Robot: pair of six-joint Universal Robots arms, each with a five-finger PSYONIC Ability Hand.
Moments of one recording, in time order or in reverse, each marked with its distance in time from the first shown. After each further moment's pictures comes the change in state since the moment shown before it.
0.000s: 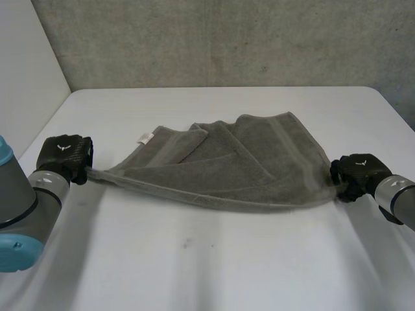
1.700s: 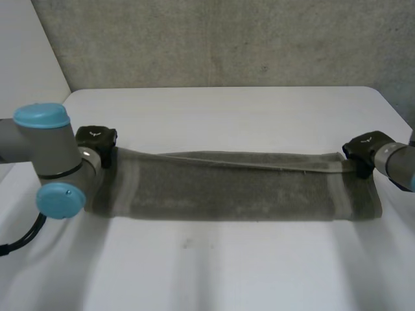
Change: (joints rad) left arm -0.104 -0.437 0.618 -0.266 -0.096 0.028; right arm 0.091 0.192 -0.530 0.372 0.275 -0.184; left_hand 0.006 0.001 0.001 0.000 0.001; right_hand 0.239 0.337 0.338 0.350 0.355
